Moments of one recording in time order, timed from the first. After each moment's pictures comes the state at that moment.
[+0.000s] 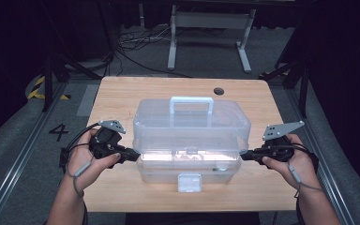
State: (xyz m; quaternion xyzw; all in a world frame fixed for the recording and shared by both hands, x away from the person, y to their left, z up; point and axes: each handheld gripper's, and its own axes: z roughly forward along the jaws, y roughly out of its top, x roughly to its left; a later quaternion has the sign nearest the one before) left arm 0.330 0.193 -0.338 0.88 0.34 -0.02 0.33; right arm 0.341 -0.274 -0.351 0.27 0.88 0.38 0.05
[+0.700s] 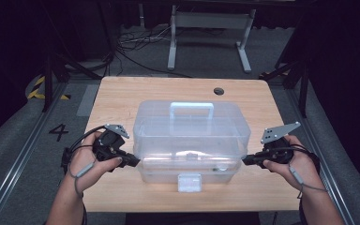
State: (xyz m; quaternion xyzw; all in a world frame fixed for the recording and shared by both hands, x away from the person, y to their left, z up) left arm 0.330 0.187 -0.347 0.90 0.33 -0.04 0.29; right arm 0.339 -0.276 -0.353 0.26 0.90 0.34 0.03
